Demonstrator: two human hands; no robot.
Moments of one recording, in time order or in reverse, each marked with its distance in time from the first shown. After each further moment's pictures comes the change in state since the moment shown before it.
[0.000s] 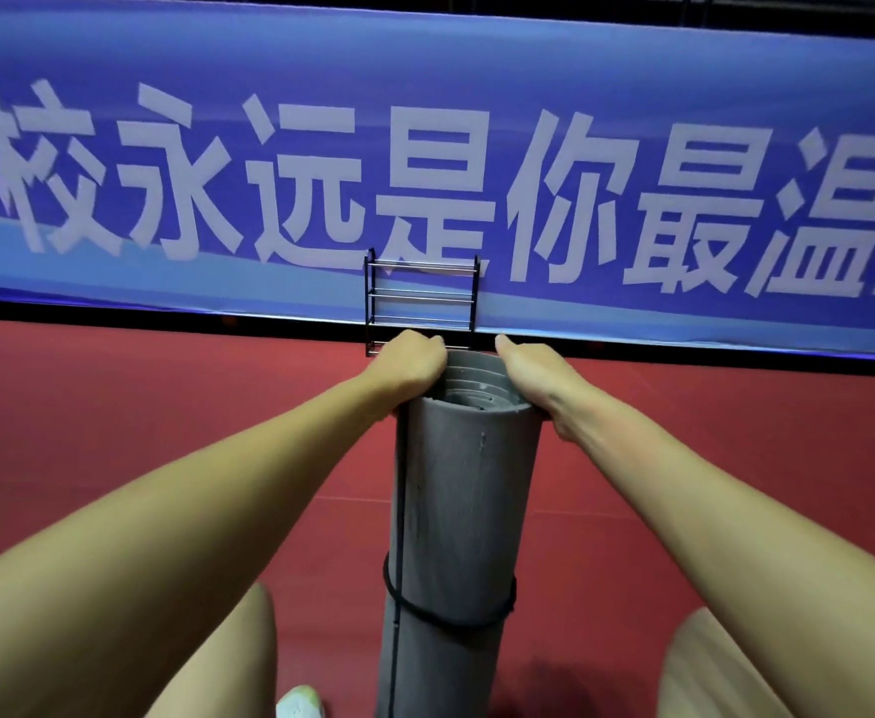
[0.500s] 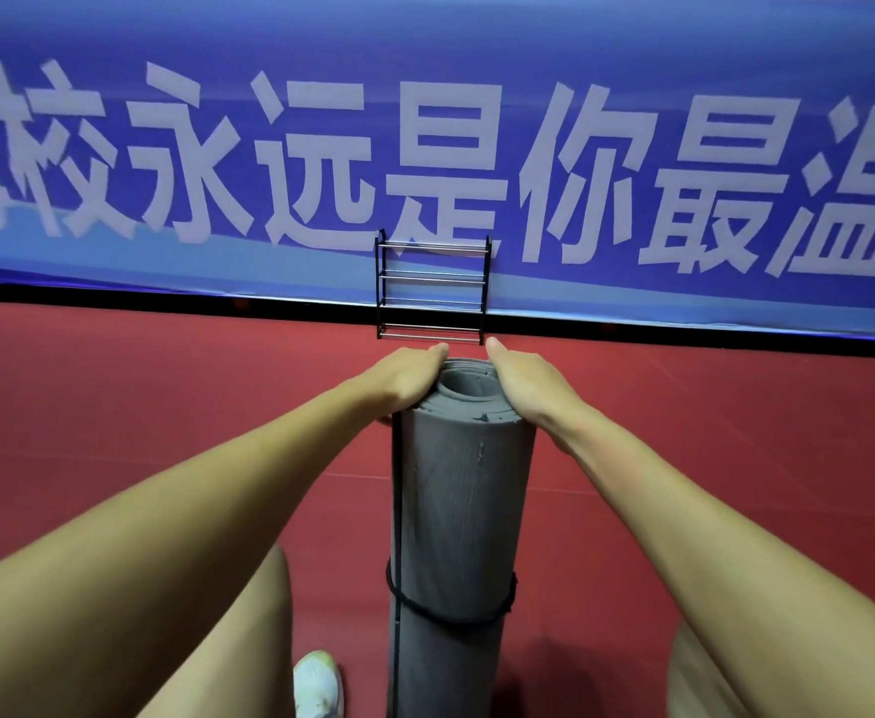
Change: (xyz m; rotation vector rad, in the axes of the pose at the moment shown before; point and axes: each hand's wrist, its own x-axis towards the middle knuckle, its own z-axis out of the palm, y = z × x) left_hand -0.012 -0.036 0.005 0.134 -0.113 0.009; right_hand -0.017 0.018 0.028 -0.210 -0.039 -0.104
